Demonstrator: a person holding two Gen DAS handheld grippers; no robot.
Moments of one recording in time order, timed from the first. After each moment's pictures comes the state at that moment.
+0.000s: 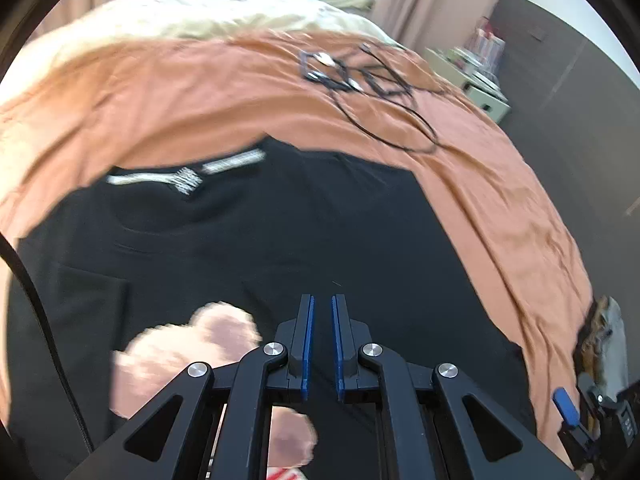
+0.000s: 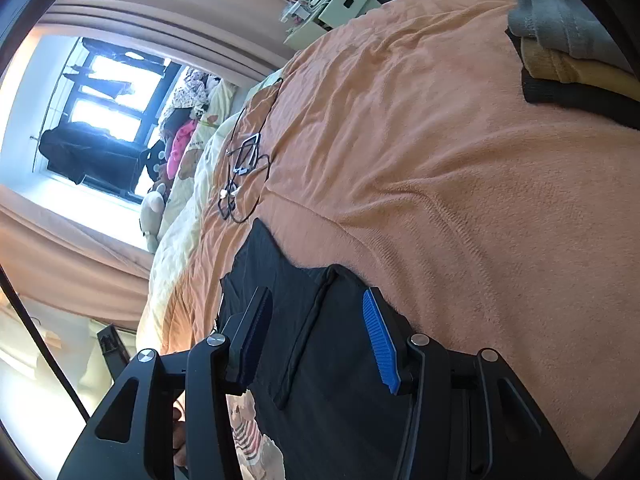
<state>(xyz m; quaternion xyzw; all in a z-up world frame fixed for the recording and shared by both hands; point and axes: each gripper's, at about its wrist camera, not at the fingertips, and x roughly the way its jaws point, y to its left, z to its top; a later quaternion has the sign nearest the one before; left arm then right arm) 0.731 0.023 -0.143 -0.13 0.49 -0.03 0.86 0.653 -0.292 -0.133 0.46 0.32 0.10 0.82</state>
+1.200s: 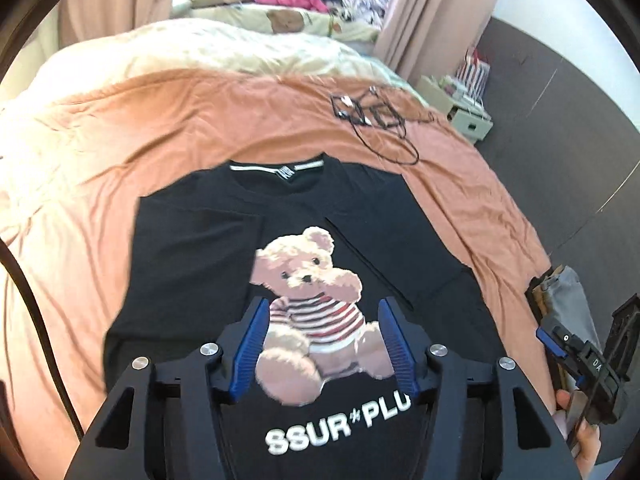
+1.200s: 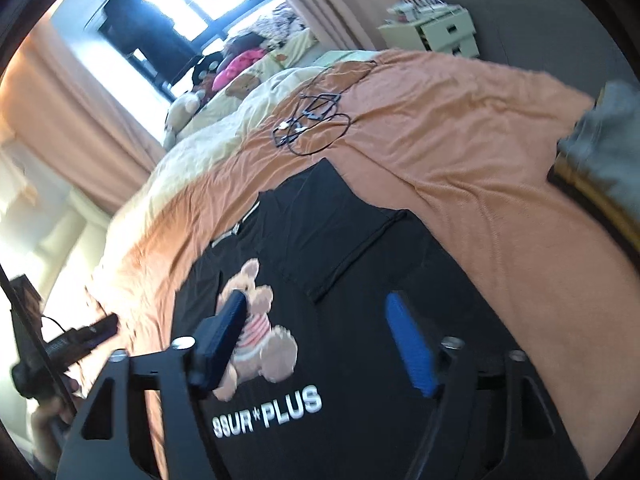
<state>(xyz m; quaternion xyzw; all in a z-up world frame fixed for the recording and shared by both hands) 0.534 0.100 -0.013 -0.13 0.45 -0.02 0.88 0.550 -0.228 -0.020 0.24 0.35 0.15 0.89</state>
